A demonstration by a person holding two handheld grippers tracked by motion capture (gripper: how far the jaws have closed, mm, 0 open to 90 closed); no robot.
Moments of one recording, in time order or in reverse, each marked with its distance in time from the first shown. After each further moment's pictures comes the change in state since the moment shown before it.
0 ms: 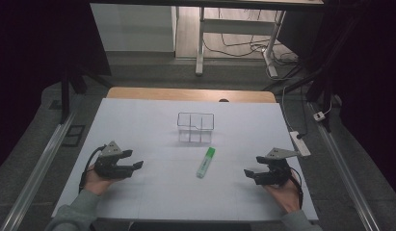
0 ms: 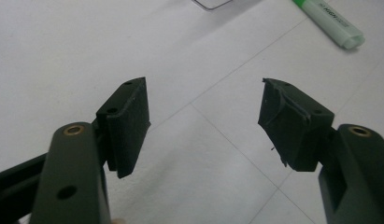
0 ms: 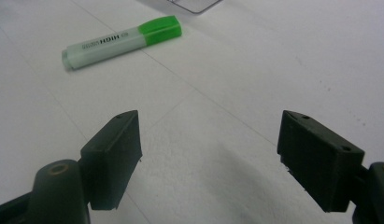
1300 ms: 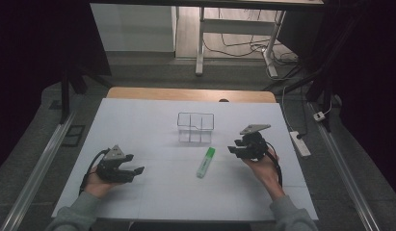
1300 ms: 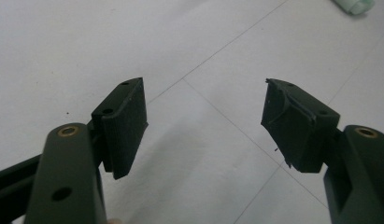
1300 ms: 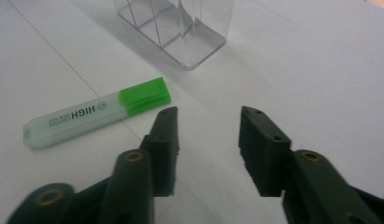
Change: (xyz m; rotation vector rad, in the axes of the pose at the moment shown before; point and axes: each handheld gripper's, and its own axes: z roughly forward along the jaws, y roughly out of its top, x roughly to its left) left arm -0.003 -0.008 0.008 0.073 -0.014 0.033; right arm 0.006 0.081 0.055 0.109 -0.056 -0.049
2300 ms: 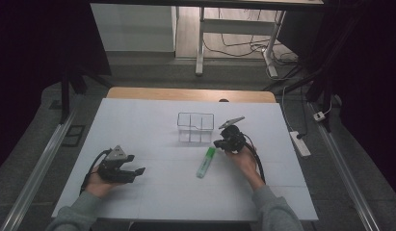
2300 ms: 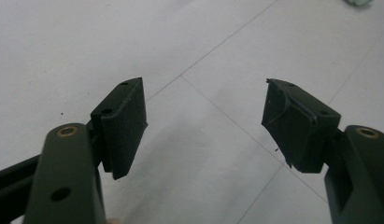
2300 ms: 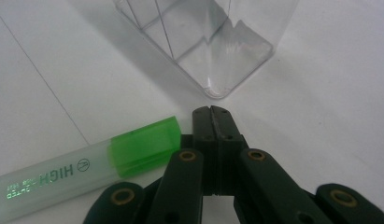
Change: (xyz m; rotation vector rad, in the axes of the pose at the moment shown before) left arm 0.000 0.000 0.004 0.019 -0.002 0.020; right arm 0.003 0.026 0.076 0.107 0.096 0.003
